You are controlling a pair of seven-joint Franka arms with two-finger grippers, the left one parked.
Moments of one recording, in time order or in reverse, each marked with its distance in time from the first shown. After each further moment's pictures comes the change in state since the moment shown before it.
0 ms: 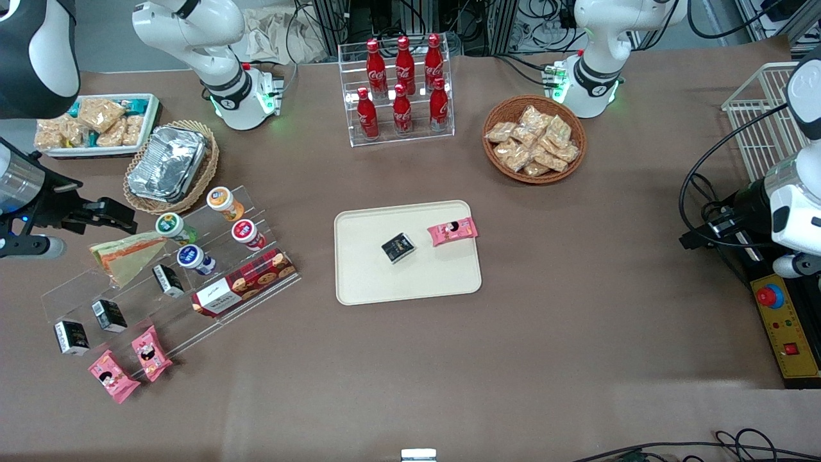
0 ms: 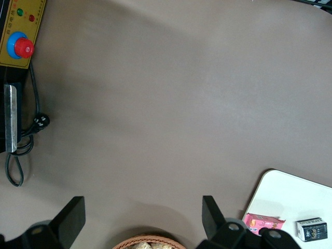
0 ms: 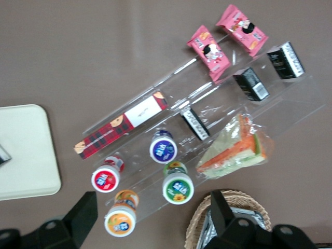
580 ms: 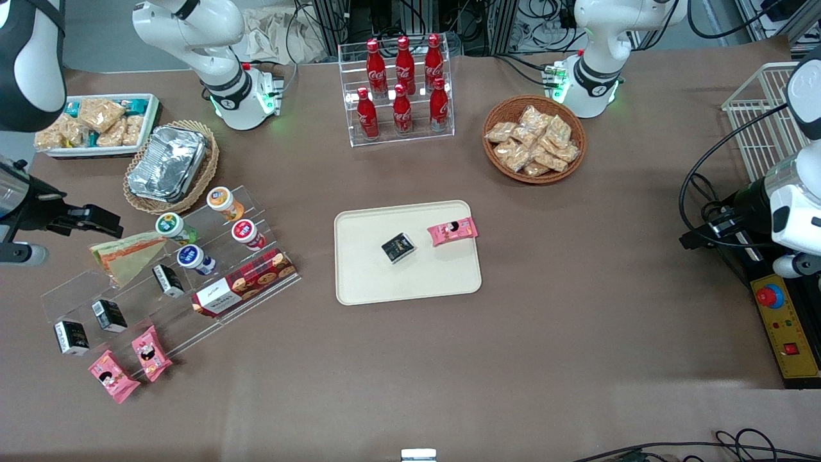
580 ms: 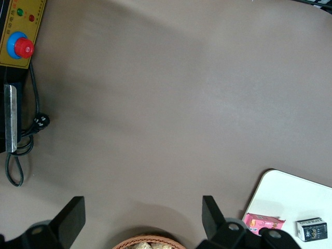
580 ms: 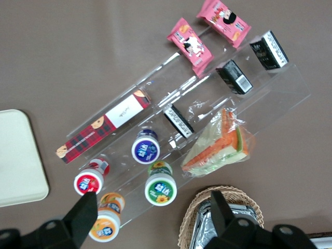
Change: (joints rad) arm -0.055 0.026 -0.006 -0.005 -0.005 0.000 0.002
